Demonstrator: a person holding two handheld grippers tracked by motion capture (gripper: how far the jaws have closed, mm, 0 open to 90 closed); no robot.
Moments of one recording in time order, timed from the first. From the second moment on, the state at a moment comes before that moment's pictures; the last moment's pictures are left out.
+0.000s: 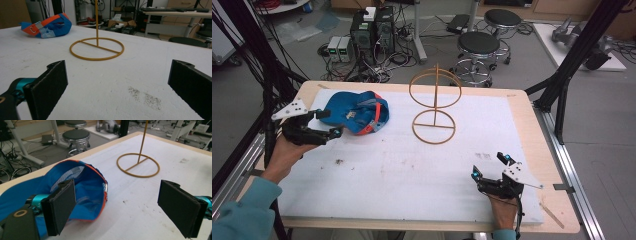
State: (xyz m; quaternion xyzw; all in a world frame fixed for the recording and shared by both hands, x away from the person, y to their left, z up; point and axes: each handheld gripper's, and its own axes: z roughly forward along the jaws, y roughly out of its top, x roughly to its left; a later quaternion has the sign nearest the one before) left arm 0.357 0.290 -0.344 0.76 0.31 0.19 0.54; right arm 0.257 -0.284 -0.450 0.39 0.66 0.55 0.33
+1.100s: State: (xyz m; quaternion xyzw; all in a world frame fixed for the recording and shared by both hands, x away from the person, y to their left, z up) left arm 0.454 0.188 -0.355 0.84 0.32 0.14 0.41; right arm 0.258 -0.285 -0.450 0.40 0.66 0.55 0.33
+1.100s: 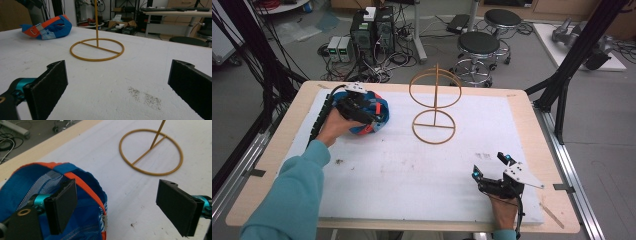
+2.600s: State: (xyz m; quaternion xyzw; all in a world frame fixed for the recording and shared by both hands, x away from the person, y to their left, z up) left arm 0.469 0.169 -0.408 0.86 0.39 0.14 0.31; right arm 0.256 -0.287 -0.451 0.40 0.65 0.56 0.33
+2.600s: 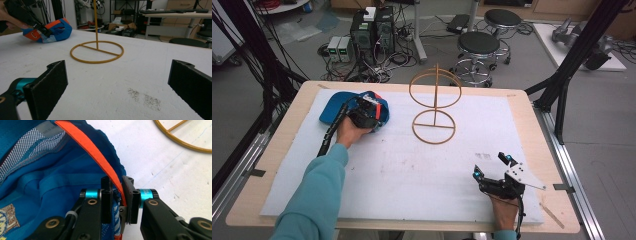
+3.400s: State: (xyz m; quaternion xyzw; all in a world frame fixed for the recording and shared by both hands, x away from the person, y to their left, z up) left arm 0.443 0.180 -0.341 0.83 0.36 0.16 0.40; right arm 0.256 -0.287 -0.451 0.40 0.65 0.56 0.33
